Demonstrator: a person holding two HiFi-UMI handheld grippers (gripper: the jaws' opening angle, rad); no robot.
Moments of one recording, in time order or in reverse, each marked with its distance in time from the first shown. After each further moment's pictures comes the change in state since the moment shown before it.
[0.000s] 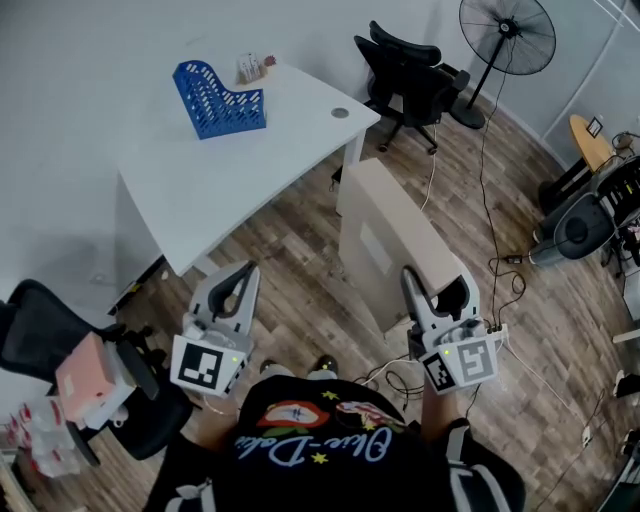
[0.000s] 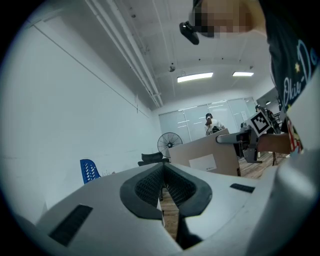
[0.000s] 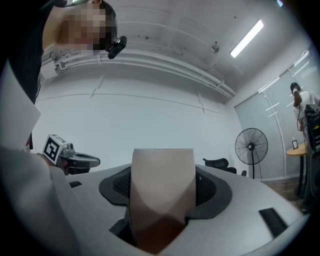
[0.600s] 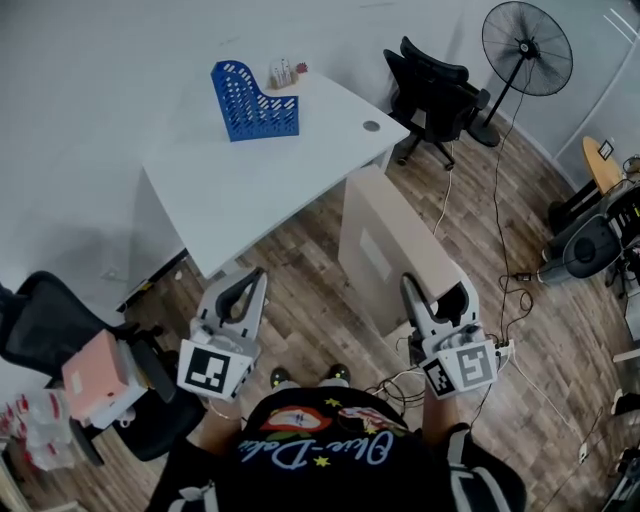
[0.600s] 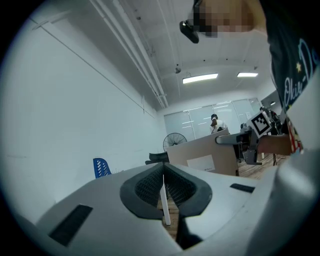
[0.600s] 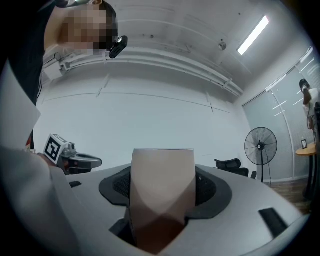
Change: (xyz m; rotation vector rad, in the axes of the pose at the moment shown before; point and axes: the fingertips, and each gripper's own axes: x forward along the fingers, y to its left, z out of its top) left arm -0.041 0.065 -0.006 -0.024 -0.007 0.047; right arm 0.047 0.074 0.000 -0.010 0.002 0.066
